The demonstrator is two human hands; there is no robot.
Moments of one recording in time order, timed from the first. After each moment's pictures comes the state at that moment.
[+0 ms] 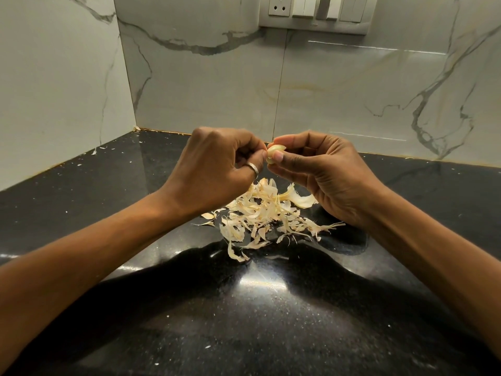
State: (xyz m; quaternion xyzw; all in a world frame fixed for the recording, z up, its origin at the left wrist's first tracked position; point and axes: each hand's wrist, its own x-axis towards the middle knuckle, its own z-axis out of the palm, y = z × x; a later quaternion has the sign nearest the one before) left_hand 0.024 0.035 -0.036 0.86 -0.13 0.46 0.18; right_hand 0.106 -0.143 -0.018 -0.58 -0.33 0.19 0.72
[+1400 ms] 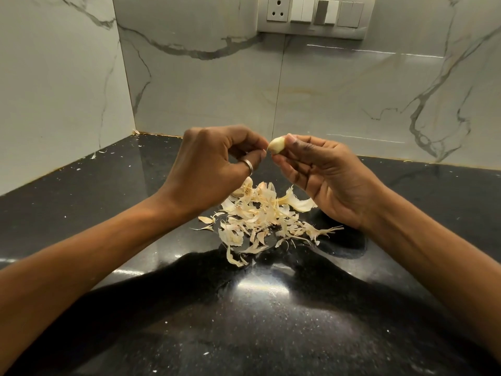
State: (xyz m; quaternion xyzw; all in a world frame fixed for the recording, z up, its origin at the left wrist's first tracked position) left_hand 0.023 0.034 -0.030 0.84 -0.11 0.47 0.24; right_hand 0.103 -0.146 -0.010 -0.50 -0.26 0.26 0.78
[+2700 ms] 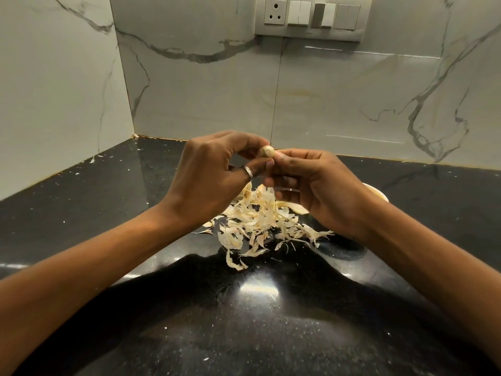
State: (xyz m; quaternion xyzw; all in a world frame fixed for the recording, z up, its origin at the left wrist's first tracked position) left_hand 0.025 0.033 -0.039 0.83 -0.13 0.50 0.23; right_hand 0.107 -0.142 -0.024 -0.60 -0.34 0.25 0.68
